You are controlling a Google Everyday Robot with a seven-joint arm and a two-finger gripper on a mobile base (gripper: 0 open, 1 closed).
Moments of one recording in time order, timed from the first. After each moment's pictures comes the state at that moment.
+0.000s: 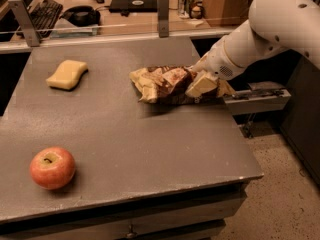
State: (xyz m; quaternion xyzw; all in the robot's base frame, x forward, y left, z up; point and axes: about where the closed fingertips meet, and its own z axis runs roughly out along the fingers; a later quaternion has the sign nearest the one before) arm 0.618 -0.108 0.865 -0.59 0.74 0.07 0.32
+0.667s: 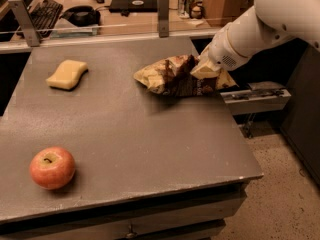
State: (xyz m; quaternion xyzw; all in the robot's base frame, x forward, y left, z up) arm 0.622 -0.108 0.894 -0.59 0.74 0.04 0.33
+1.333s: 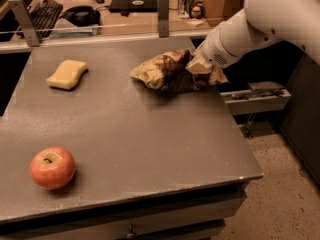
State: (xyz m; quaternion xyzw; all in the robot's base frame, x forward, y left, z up) arm 0.644 -0.096 0.894 -0.57 0.74 0.03 0.36
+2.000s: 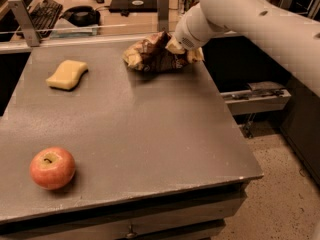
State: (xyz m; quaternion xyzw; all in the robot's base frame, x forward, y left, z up) arm 0.728 -0.047 0.914 -0.53 0.74 -0.03 0.41
